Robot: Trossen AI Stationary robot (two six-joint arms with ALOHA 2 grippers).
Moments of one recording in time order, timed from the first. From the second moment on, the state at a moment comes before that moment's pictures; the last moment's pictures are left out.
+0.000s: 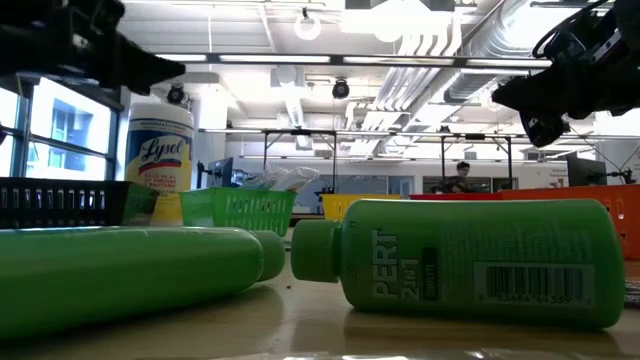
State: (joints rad) left arm 0.06 0.33 0.15 0.20 -0.05 0.18; right arm 0.12 0.29 0.01 0.23 0.21 0.28
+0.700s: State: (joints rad) left arm 0.07 0.15 0.01 0.04 -0.14 0.15; right arm 0.13 0.29 0.01 0.29 0.26 0.23
